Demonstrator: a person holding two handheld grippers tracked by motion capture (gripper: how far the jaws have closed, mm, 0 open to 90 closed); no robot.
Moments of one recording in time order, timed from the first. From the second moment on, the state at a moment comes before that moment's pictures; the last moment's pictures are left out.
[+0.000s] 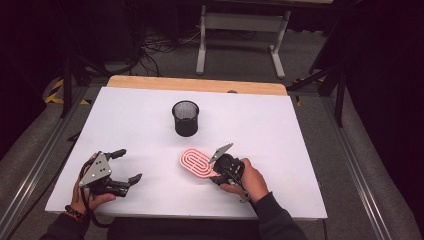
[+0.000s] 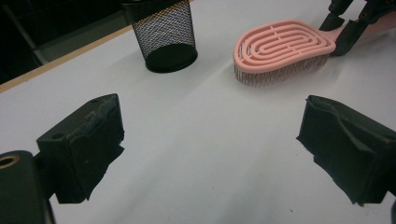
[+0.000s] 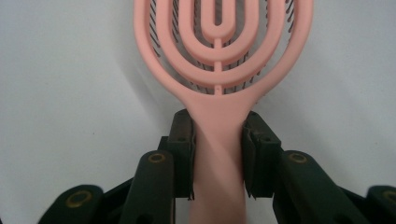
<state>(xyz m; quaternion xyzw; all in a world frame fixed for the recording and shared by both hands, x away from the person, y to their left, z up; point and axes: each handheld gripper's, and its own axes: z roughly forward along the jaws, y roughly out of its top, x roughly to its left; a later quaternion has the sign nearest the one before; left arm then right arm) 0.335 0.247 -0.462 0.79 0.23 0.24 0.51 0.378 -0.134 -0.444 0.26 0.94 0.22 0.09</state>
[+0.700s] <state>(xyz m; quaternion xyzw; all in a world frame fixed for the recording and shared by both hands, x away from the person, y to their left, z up) 0.335 0.248 -0.460 0.78 0.23 0.25 0.52 0.371 -0.147 -0.440 0.26 0.91 0.29 0.14</state>
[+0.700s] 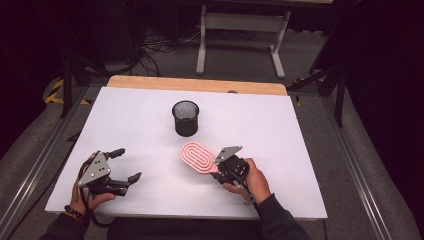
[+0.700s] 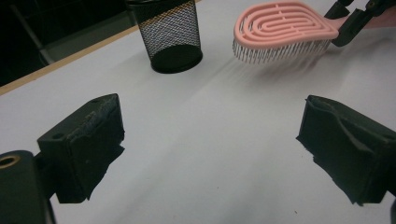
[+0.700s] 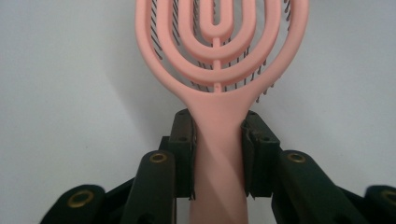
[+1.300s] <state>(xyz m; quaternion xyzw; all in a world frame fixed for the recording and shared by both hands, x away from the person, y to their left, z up) 0.337 0.247 -0.460 0.79 0.24 0.23 0.52 0.365 -0.164 -0.422 0.28 0.85 0.37 0.24</state>
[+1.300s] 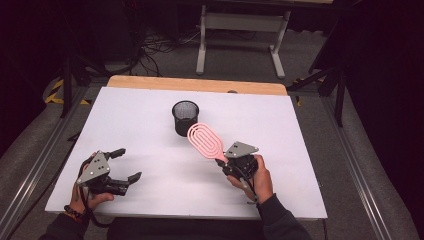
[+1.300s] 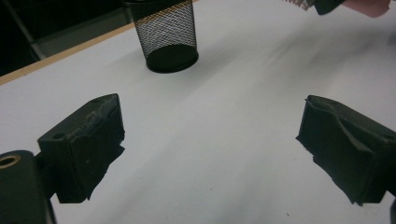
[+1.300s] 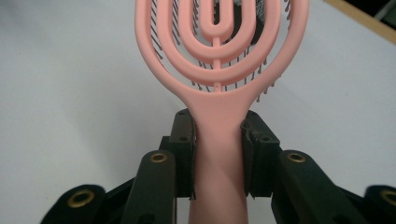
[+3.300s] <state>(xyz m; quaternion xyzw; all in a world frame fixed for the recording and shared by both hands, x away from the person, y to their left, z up) 0.356 0.195 -0.428 0.75 0.23 0.18 0.59 0.344 -0.146 -0.419 0.23 0.77 0.47 0.35</state>
